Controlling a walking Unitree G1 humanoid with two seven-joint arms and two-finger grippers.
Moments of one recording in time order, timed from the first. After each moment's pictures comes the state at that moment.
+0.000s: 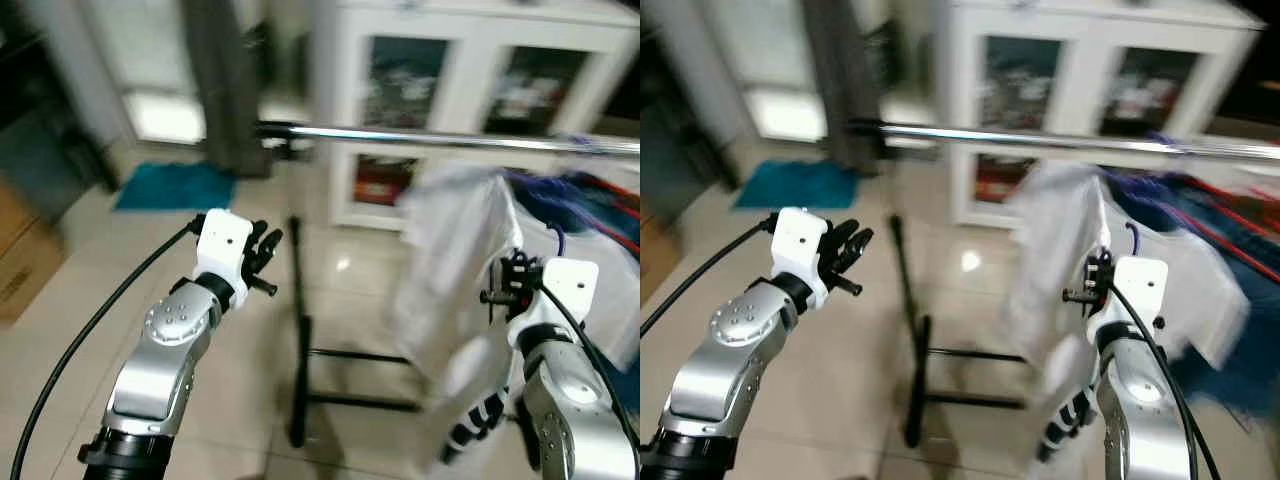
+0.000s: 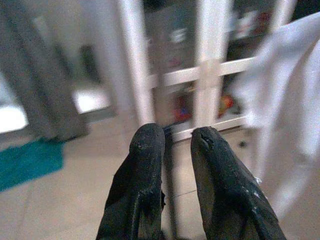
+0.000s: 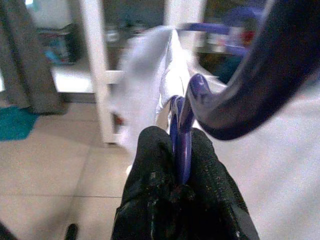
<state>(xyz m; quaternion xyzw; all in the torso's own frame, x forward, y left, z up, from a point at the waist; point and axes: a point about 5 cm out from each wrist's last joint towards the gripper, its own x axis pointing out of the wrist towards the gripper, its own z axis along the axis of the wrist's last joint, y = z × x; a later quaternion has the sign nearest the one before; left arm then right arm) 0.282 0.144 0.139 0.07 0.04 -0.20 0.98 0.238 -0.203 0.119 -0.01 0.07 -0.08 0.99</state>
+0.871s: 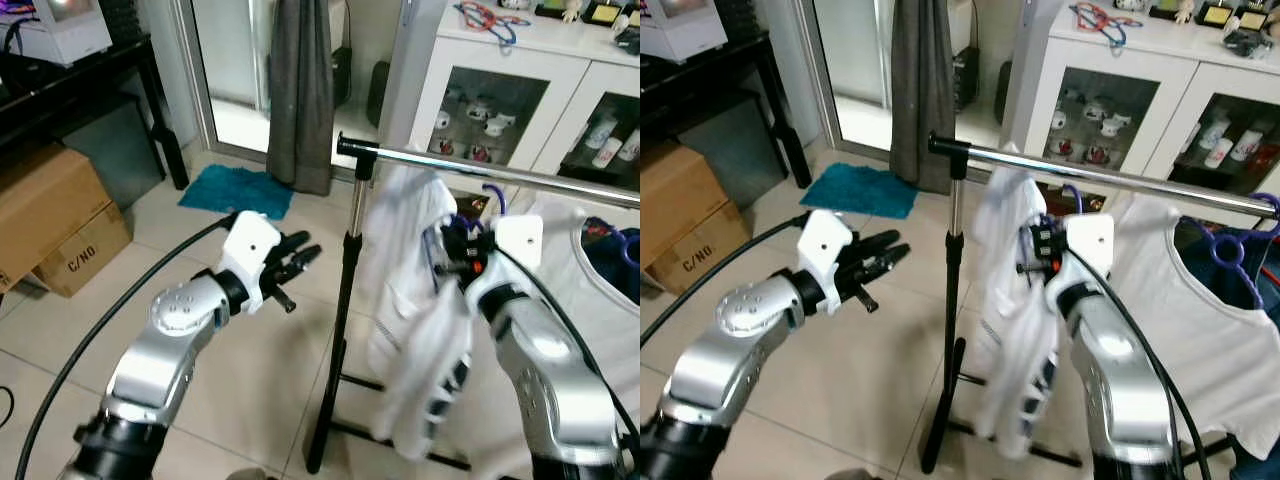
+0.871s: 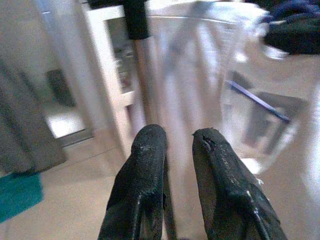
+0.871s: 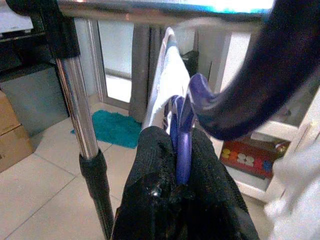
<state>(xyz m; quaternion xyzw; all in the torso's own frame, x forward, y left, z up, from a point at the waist) 0.279 0.120 0.151 0.09 0.03 -0.40 0.91 0.272 -0.166 0.152 0.00 0.05 0.08 1.00</state>
